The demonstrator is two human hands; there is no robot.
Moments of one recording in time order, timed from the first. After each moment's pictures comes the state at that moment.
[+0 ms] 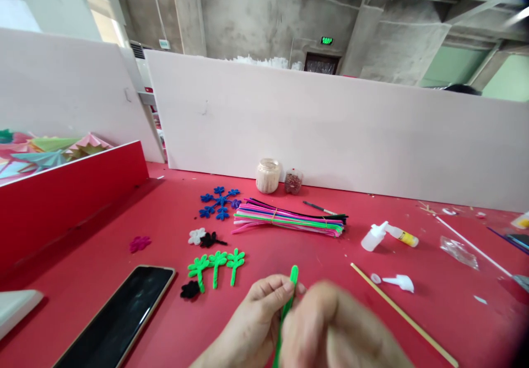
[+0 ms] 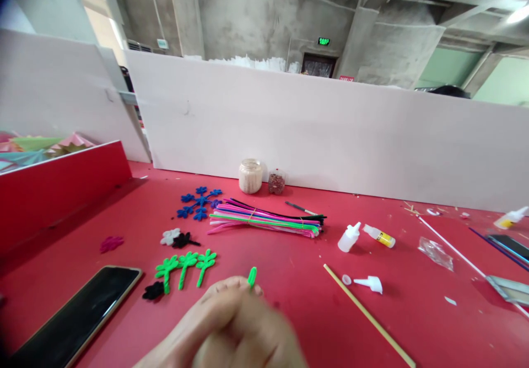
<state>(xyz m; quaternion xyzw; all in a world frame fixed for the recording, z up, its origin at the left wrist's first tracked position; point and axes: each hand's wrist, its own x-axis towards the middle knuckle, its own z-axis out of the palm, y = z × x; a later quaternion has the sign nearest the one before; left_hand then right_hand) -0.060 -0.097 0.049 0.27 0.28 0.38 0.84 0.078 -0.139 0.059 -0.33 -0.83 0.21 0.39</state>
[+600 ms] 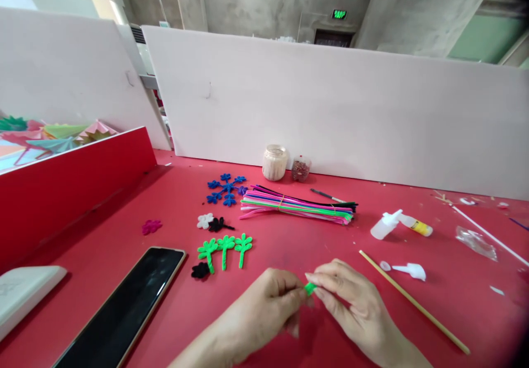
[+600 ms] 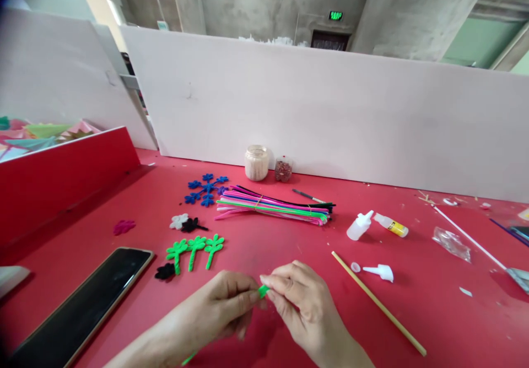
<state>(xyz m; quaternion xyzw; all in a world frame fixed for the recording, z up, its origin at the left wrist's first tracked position) -0.074 -0.098 0.065 0.60 0.41 0.17 0.66 0.101 -0.122 0.046 -0.41 -0.82 0.10 0.39</state>
